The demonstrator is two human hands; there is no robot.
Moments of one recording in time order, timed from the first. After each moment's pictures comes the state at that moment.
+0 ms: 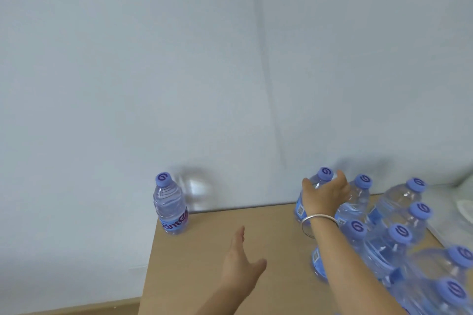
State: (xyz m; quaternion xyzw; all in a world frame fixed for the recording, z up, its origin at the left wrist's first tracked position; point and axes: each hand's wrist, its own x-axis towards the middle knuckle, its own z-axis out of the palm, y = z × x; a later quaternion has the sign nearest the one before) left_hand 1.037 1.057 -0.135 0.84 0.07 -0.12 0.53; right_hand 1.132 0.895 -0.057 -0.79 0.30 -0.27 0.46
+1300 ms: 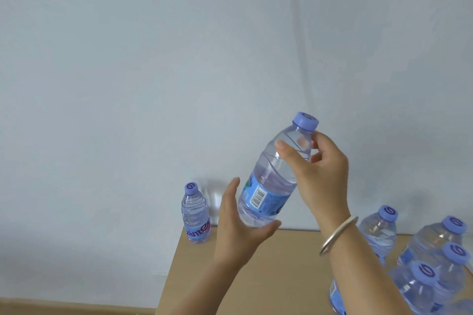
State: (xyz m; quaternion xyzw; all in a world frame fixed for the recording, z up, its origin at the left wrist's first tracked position) left_hand 1.041 1.075 -0.011 0.79 0.02 0.19 0.58; right_hand 1.072 0.953 0.097 -0.74 -0.06 -0.27 0.62
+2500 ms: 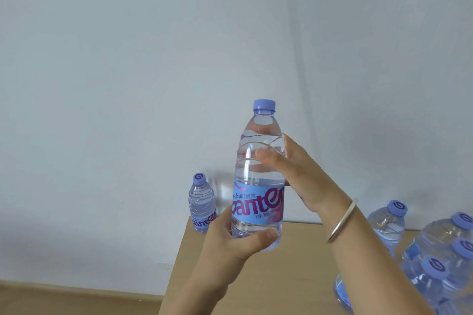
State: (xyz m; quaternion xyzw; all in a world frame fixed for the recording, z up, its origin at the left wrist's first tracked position) left_hand 0.984 1.103 0.022 0.67 -0.02 0.02 0.74; right_hand 1.079 0.976 0.093 -0.71 -0.25 0.11 0.65
